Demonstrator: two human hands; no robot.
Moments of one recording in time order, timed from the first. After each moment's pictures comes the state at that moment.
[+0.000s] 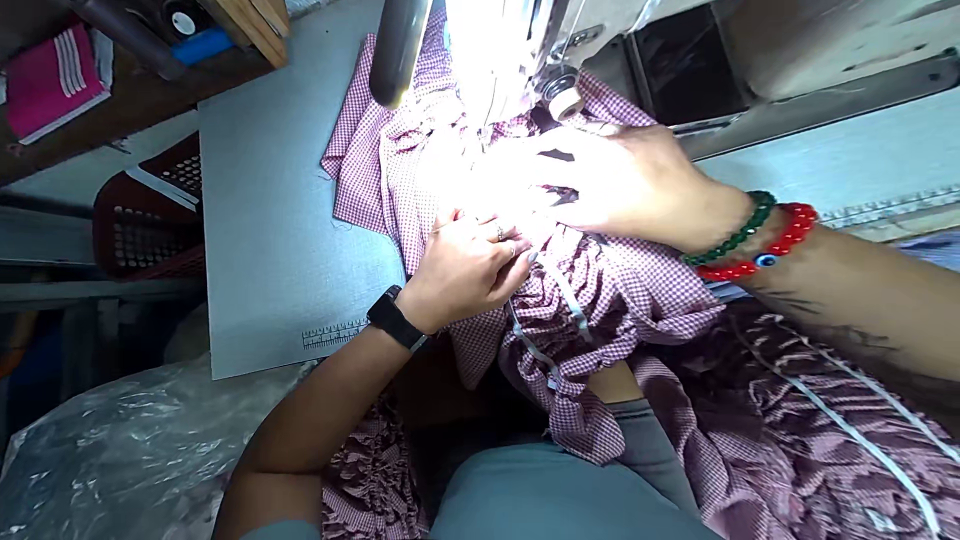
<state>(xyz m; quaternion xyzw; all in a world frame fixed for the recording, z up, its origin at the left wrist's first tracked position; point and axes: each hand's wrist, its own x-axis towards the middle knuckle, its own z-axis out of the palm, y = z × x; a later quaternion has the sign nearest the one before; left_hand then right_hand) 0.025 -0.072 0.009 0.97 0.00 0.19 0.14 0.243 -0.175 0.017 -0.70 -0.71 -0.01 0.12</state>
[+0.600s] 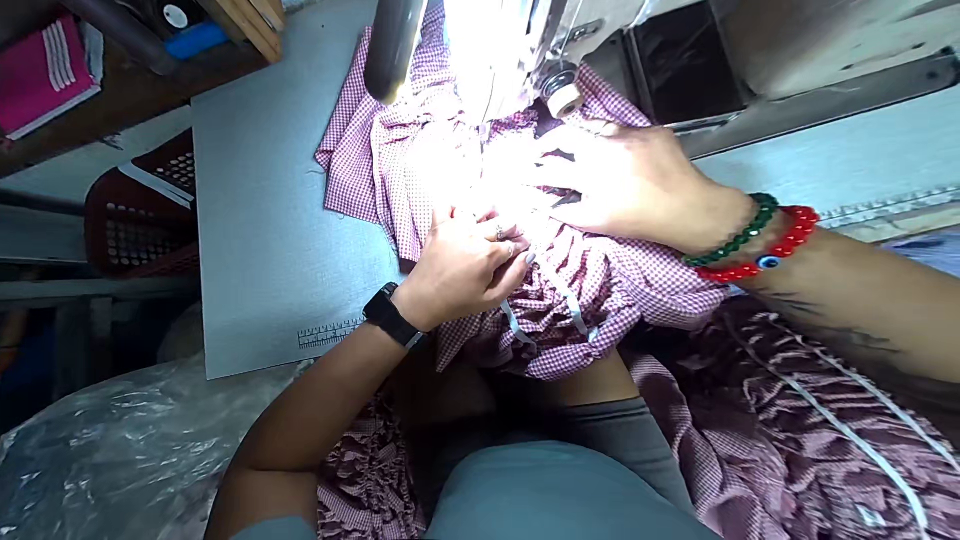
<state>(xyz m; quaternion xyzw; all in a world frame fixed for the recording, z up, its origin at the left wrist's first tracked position) 0.026 -0.067 0.003 0.97 -0.01 0.18 0.15 0.246 -0.179 0.011 -0.68 -0.72 -0.04 0.16</state>
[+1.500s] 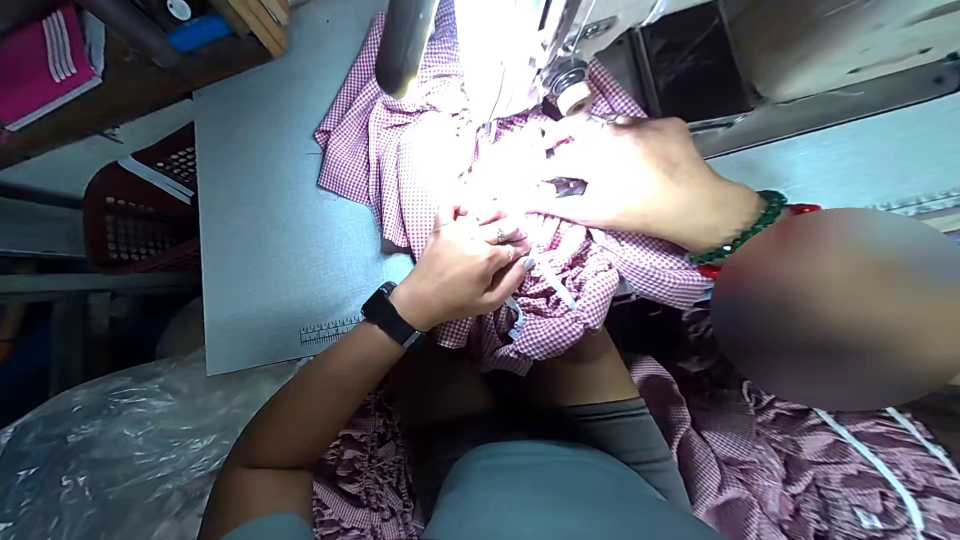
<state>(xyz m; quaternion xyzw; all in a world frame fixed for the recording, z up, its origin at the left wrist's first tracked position) 0.020 -0.067 0.005 0.97 -0.03 0.18 0.17 0.240 -0.176 0.021 -0.72 -0.68 -0.02 0.15</state>
